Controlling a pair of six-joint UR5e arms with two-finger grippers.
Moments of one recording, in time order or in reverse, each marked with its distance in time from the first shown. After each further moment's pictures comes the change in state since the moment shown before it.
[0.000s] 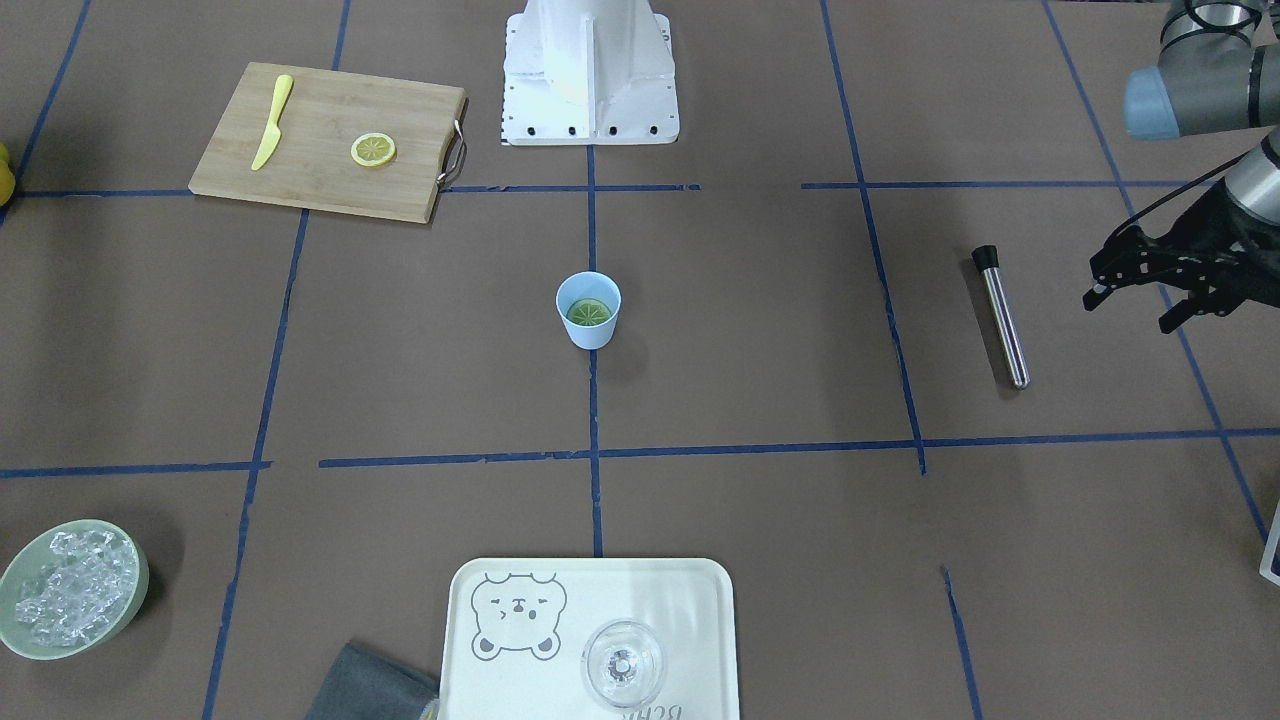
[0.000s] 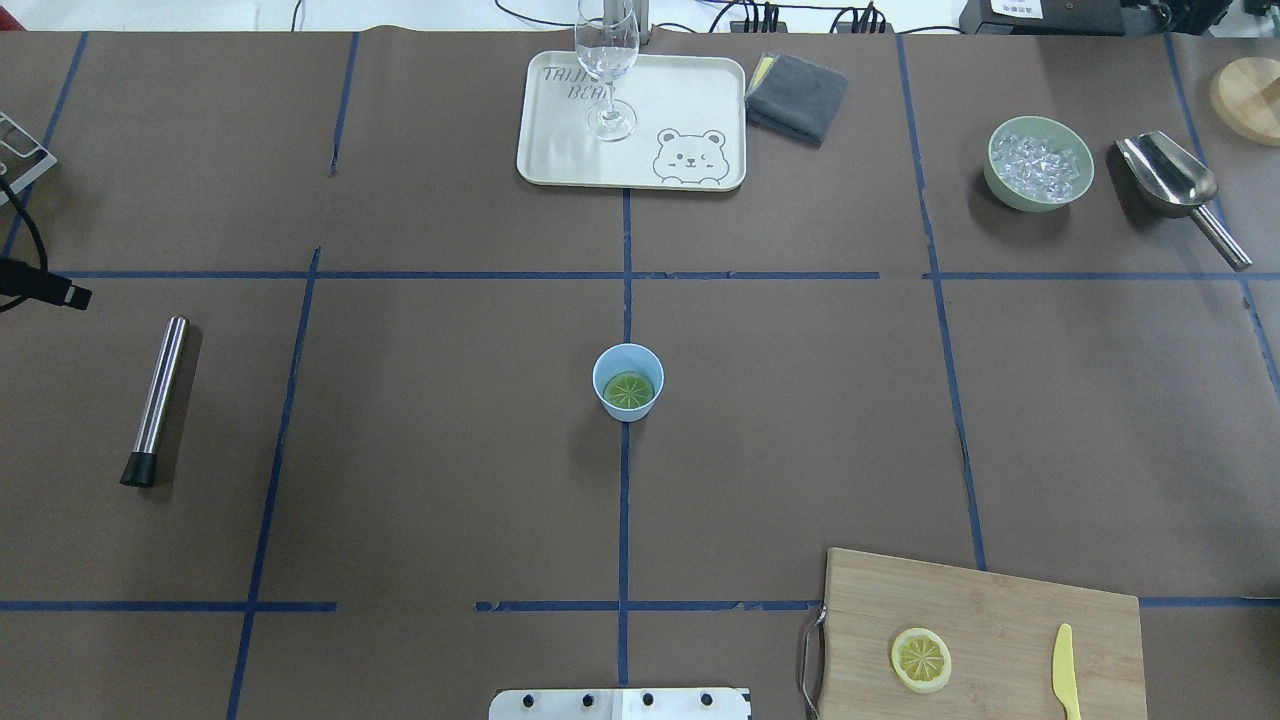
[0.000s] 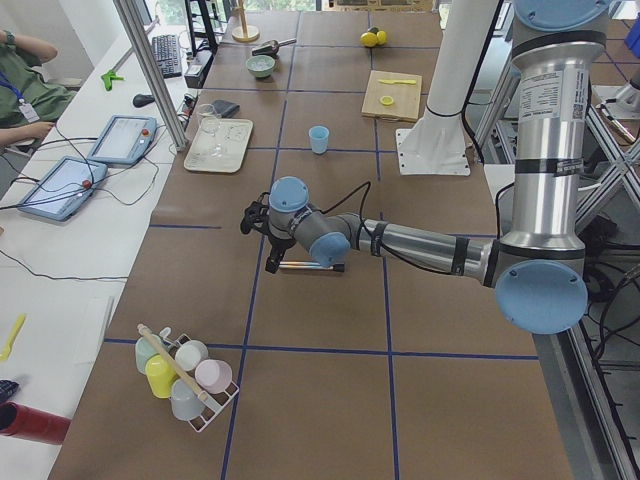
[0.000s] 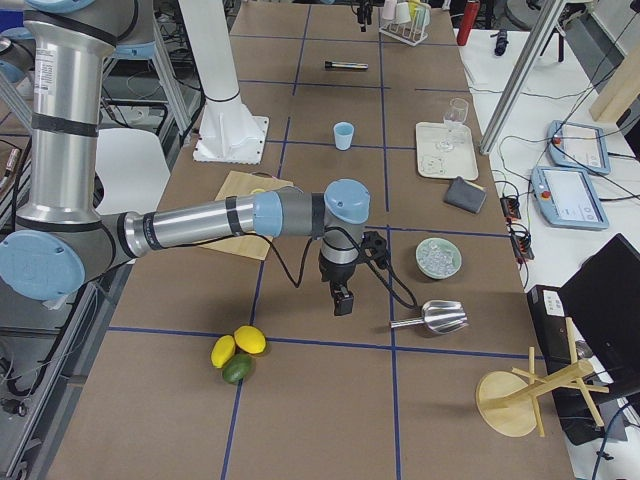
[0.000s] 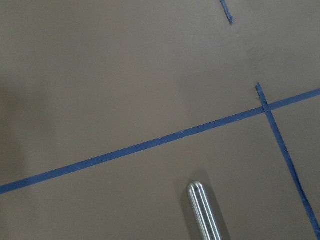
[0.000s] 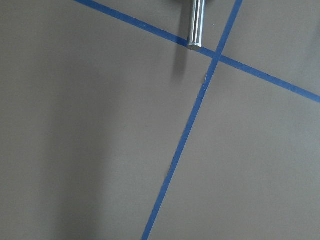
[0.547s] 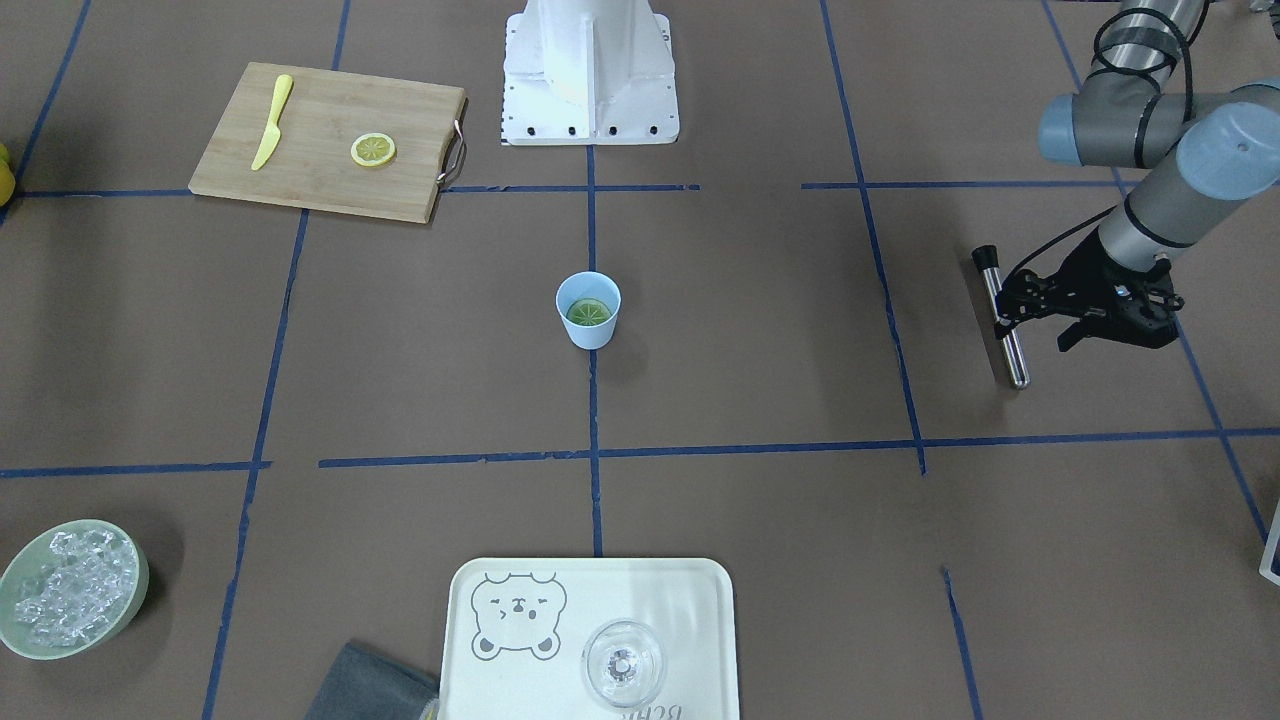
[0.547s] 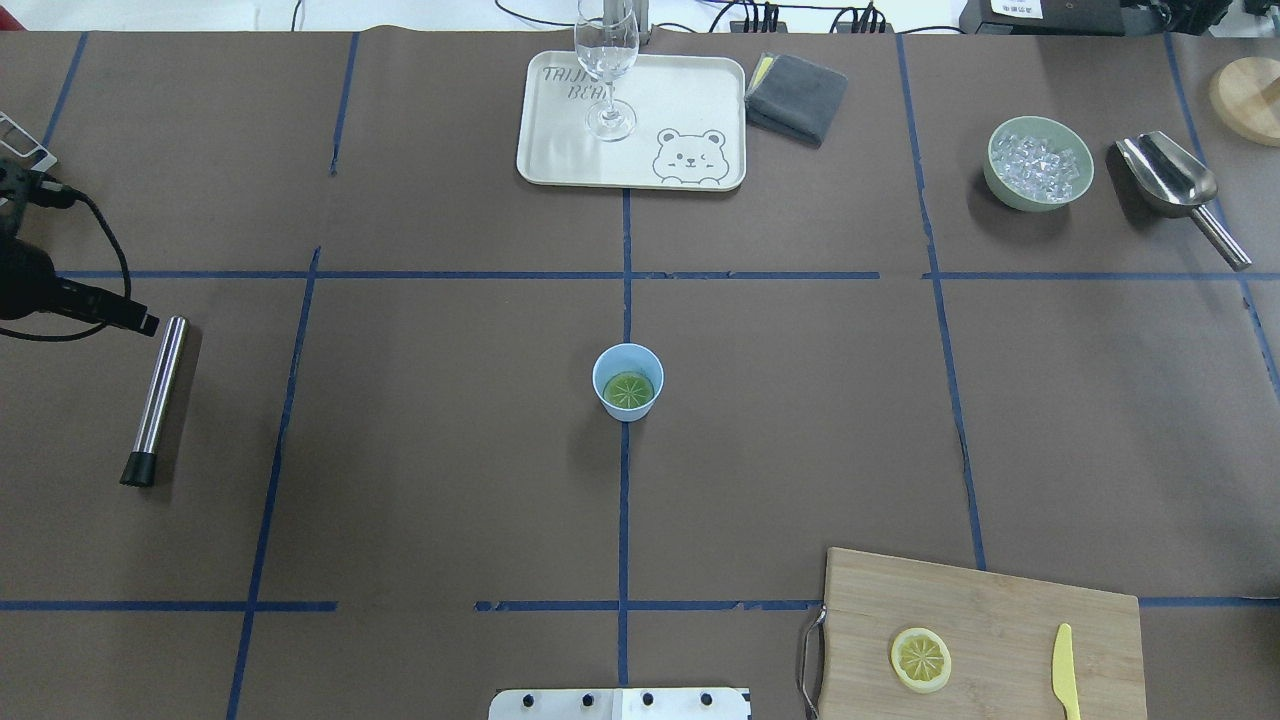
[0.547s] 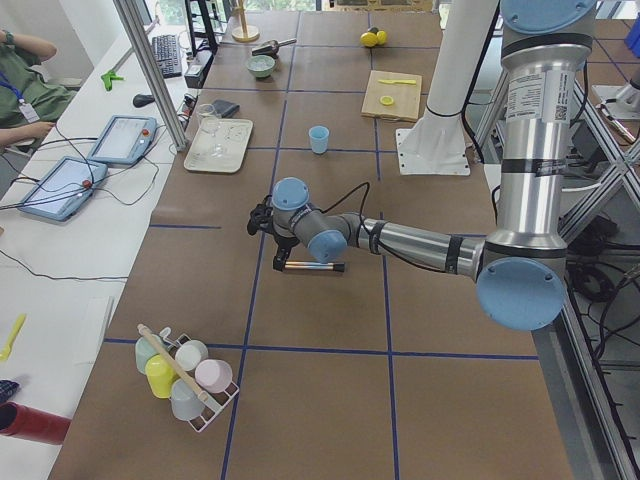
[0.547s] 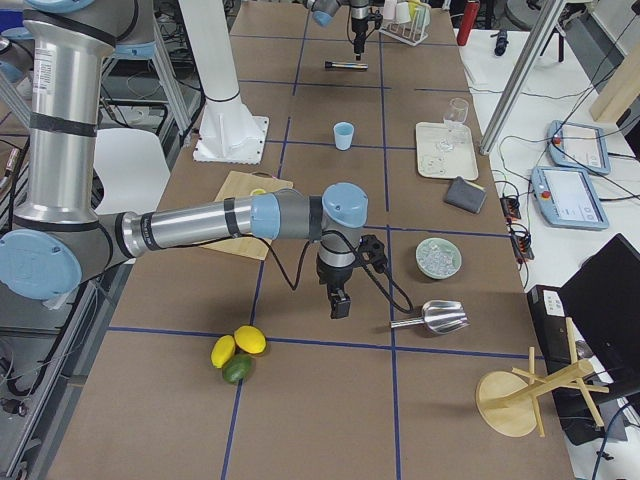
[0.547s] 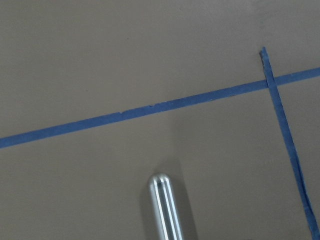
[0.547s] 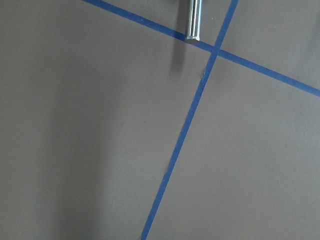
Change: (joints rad) left arm 0.175 -0.076 0.079 -0.002 0.119 -0.190; right arm 0.002 -0.008 -0.001 0.000 0.000 0.002
